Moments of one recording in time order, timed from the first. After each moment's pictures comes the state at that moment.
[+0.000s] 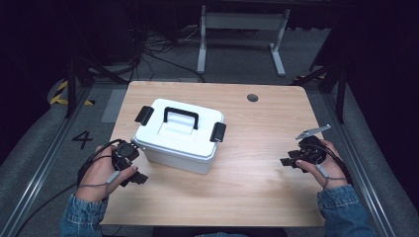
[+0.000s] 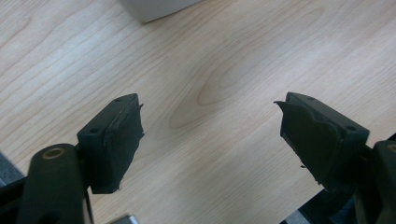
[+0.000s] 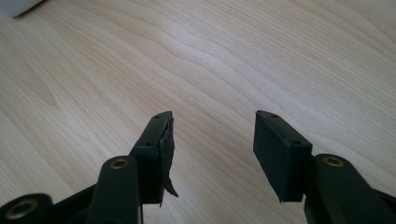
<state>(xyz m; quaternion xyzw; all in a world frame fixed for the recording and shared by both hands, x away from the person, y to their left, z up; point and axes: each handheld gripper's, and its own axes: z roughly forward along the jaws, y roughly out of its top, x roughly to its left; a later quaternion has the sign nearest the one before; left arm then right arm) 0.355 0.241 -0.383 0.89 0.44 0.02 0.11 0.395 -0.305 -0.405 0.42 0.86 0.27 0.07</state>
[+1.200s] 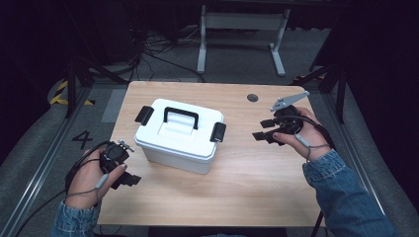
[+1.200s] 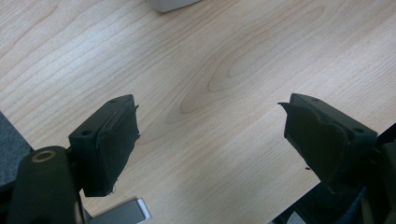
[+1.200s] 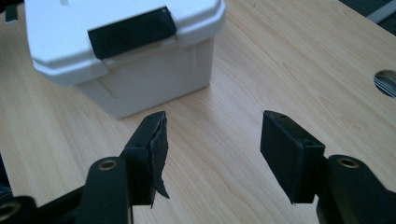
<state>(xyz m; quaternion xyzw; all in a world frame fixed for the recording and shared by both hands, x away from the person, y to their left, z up) 0.343 0.260 -0.376 0.89 0.44 0.03 0.14 0.426 -0.213 -0.312 0.29 0.88 0.35 0.09</state>
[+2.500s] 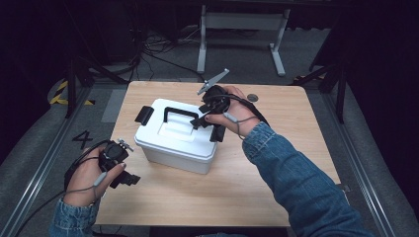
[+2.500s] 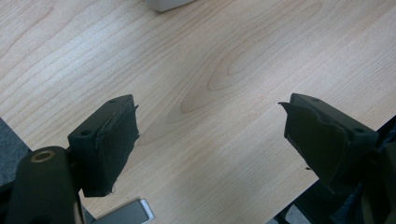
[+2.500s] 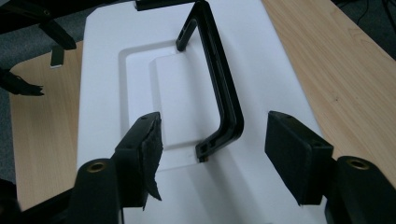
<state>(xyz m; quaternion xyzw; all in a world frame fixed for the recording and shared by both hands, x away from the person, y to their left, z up) 0.347 0.261 -0.377 0.89 0.44 0.01 0.14 0.474 -0.043 -0.297 0.20 0.91 0.35 0.05</state>
